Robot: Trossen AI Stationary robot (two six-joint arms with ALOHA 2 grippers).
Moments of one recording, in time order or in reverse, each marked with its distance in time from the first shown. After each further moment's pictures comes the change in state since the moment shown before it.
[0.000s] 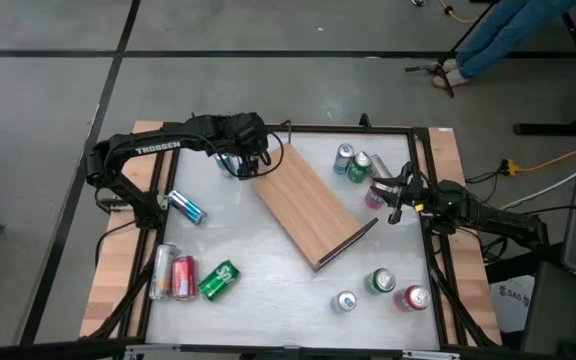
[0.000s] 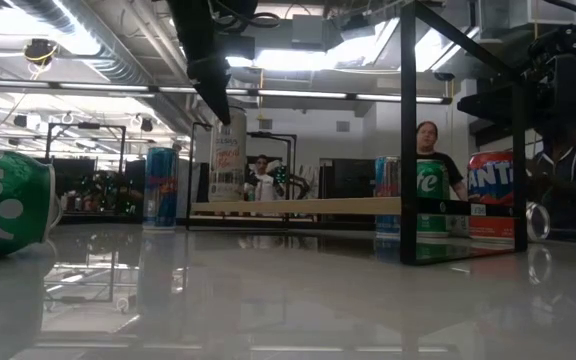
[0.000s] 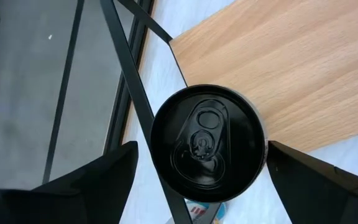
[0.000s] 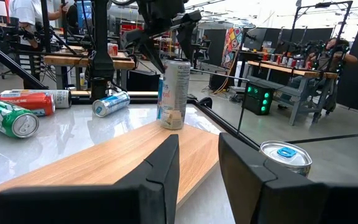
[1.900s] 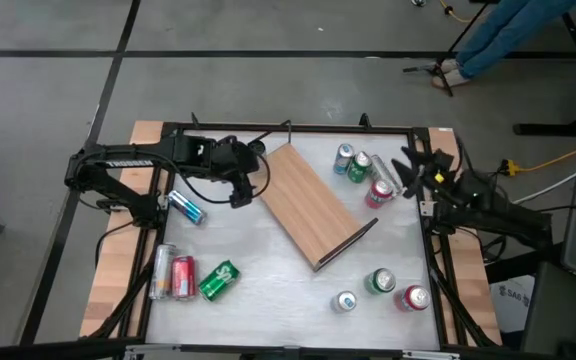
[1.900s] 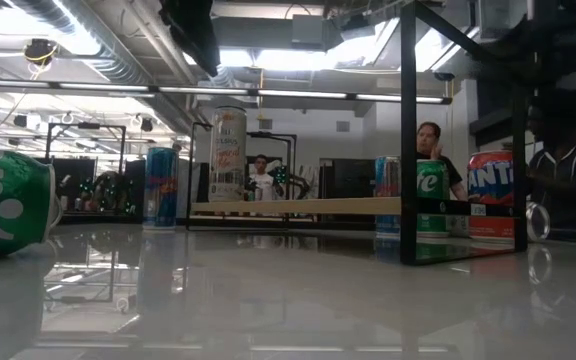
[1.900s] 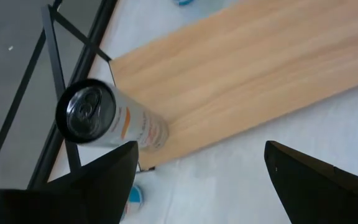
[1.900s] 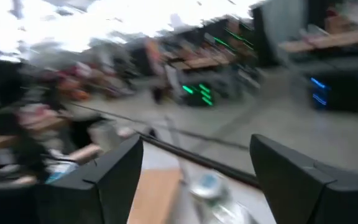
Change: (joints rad) left arm -0.278 -0.154 0.002 -0.082 0.015 -0.349; right arm 0.000 0.065 0.312 -0.246 0.389 0.353
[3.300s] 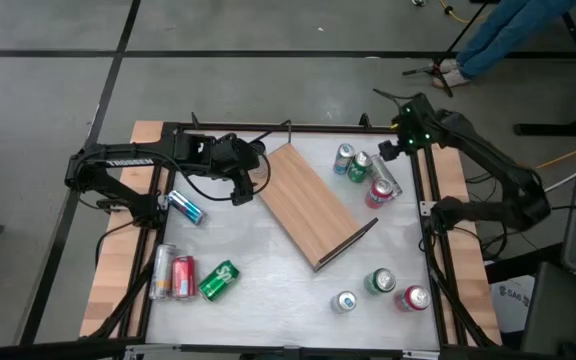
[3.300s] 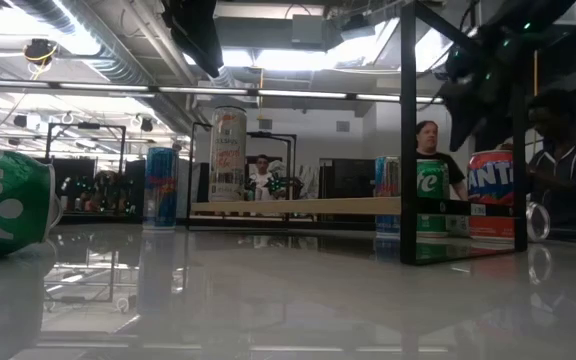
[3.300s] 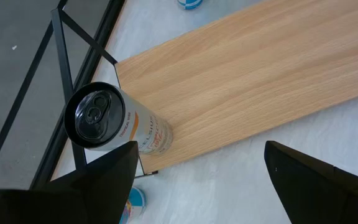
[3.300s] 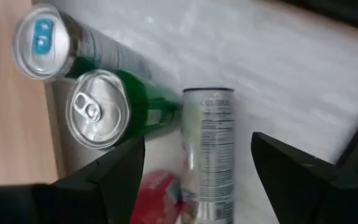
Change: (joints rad) left arm 0.019 0.000 -0.001 0.008 0.000 0.002; right arm -0.810 1.106 0.642 -0.753 -0.716 -0.107
